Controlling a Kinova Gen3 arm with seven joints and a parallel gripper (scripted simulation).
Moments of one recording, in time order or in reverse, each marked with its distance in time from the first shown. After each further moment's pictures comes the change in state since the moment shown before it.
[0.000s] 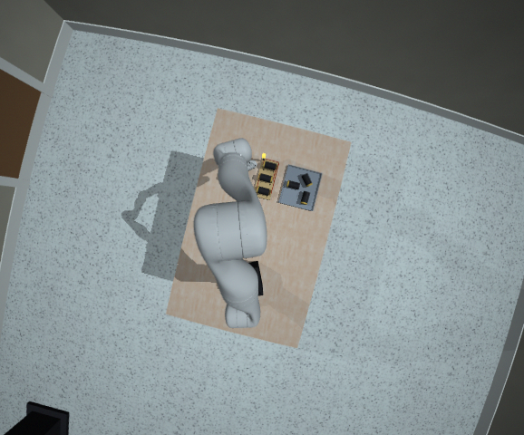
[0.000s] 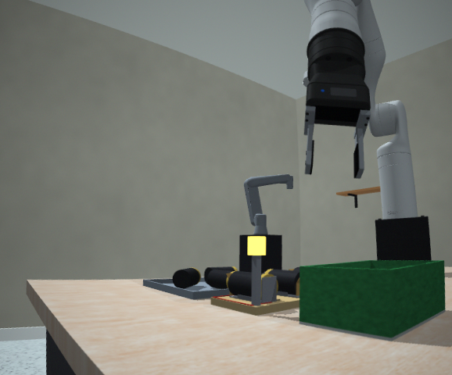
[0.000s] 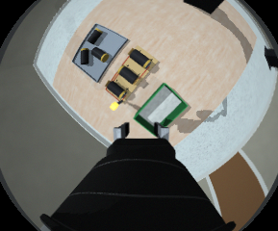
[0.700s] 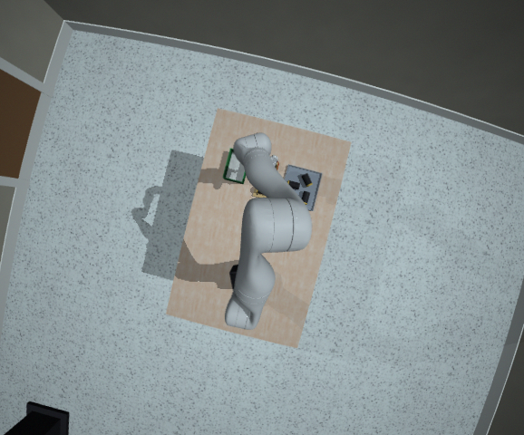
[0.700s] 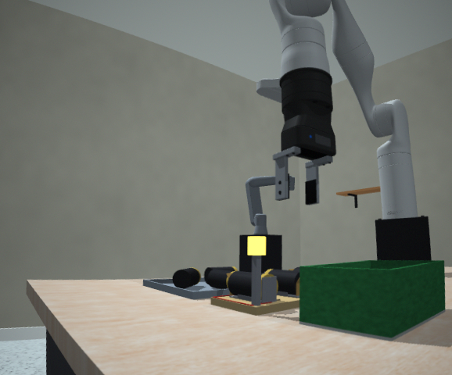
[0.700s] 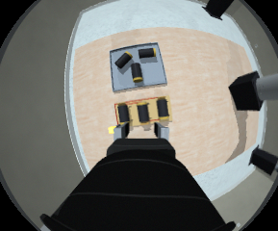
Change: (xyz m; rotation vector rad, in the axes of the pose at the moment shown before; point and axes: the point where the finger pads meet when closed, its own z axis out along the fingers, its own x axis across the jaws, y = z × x) arm -0.040 -0.093 -0.005 0.224 0.191 -0.707
